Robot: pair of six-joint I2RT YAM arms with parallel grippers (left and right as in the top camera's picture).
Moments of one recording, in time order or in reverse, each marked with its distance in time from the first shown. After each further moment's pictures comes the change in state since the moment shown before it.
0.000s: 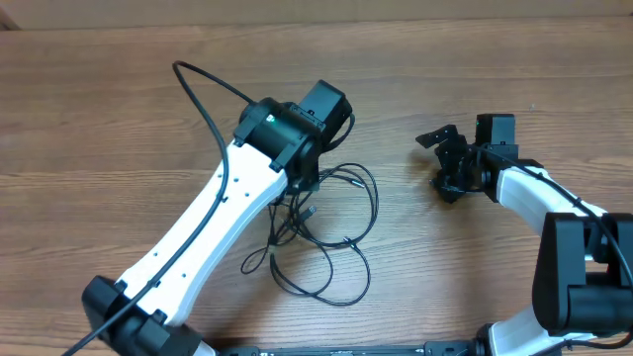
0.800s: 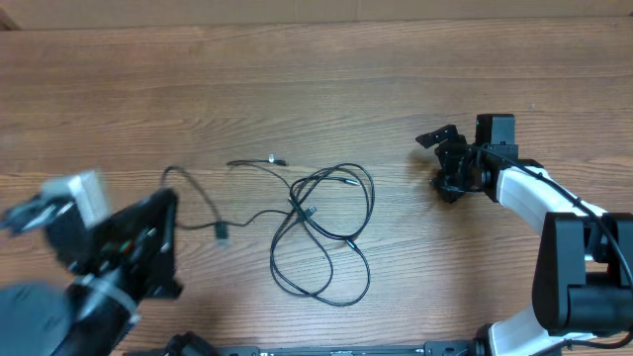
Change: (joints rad) left arm 0.000 -0.861 0.003 0.228 -0.027 0.054; right arm 0.000 0.000 0.000 0.000 0.000 0.000
